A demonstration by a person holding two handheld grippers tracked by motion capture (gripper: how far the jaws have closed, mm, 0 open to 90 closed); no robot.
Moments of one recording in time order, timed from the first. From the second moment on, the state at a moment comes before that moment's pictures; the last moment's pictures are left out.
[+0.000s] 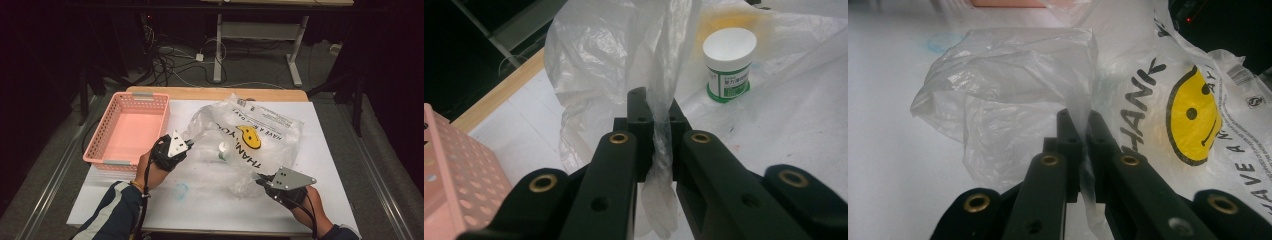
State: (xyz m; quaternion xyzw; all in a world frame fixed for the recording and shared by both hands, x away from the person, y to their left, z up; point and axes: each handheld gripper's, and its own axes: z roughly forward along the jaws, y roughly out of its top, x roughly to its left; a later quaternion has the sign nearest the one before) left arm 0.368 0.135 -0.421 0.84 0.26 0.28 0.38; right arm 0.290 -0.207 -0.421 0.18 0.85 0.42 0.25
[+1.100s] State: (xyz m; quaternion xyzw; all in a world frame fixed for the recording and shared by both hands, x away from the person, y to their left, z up) left arm 0.355 0.193 -0.365 0.78 0.31 0.34 0.43; right arm 0.307 -0.210 -0.343 0.16 0.78 0.49 0.35
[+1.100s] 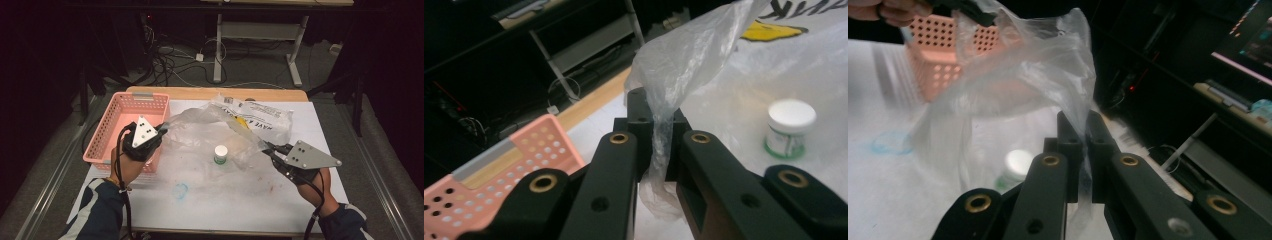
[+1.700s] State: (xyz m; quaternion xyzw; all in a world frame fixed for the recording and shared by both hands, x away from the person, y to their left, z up) left arm 0.360 0.206 -0.341 0.75 0.31 0.37 0.45; right arm 0.342 -0.207 -0.311 0.18 0.75 0.53 0.37
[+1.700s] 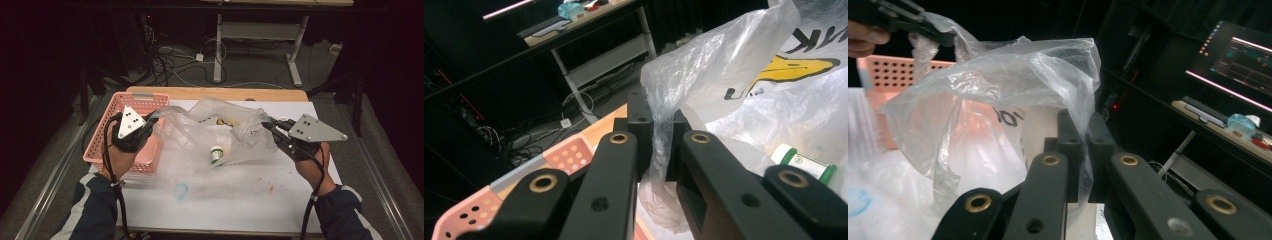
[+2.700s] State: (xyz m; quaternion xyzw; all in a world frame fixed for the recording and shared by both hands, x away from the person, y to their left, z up) left arm 0.388 0.188 -0.295 0.73 0.30 0.40 0.46; right arm 0.387 -0.222 -0.268 0.25 0.71 0.54 0.39
